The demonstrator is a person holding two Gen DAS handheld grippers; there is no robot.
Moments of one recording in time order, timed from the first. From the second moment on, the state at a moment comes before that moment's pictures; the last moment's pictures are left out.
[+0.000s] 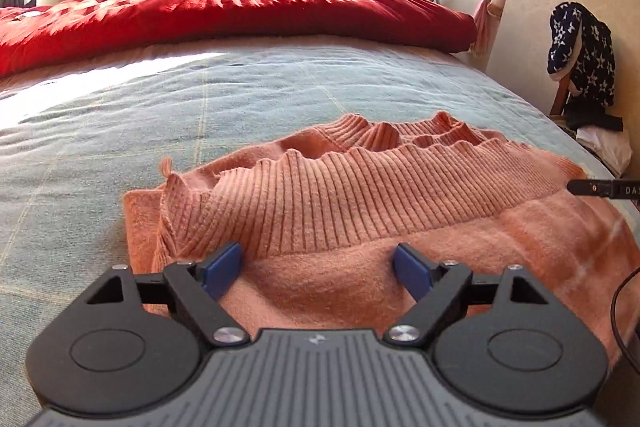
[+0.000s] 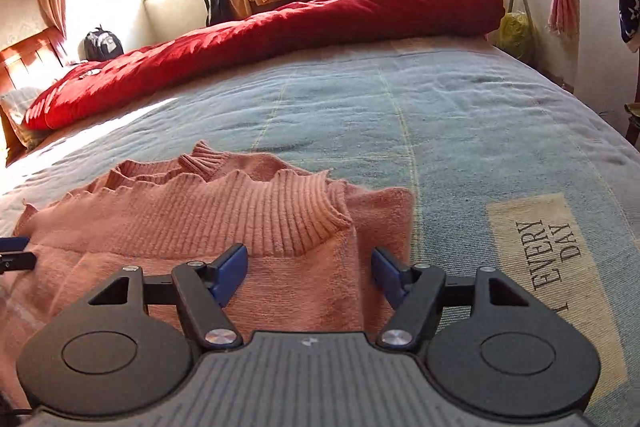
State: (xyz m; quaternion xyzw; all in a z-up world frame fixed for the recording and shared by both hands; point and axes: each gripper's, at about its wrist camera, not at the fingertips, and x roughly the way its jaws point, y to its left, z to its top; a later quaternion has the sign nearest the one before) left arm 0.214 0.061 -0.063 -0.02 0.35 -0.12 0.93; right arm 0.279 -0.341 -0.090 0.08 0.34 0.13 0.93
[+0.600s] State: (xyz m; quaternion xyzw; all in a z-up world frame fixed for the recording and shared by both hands) left arm 0.318 -0.003 -0.067 -0.11 0.41 -0.25 0.87; right arm 0.351 -0.231 -0.084 0.03 0.39 0.27 0.88
